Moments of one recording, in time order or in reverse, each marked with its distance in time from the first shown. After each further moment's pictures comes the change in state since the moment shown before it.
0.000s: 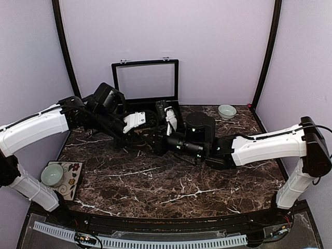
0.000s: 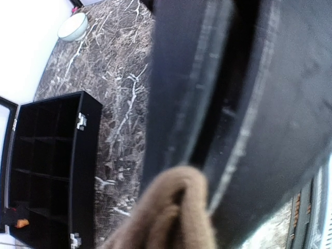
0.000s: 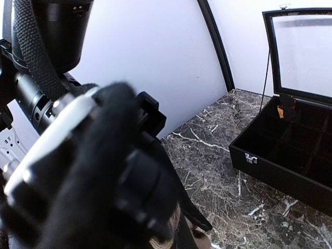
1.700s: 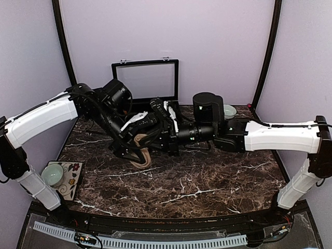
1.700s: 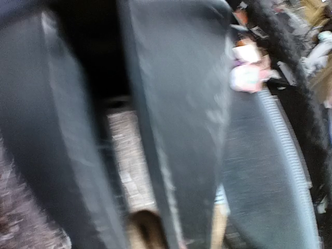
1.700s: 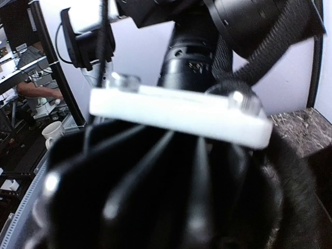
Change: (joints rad) left arm 0.008 0.138 0.225 -0.385 0.634 0.048; right arm -0.092 -0.082 0.118 -0.282 -0.602 -0.284
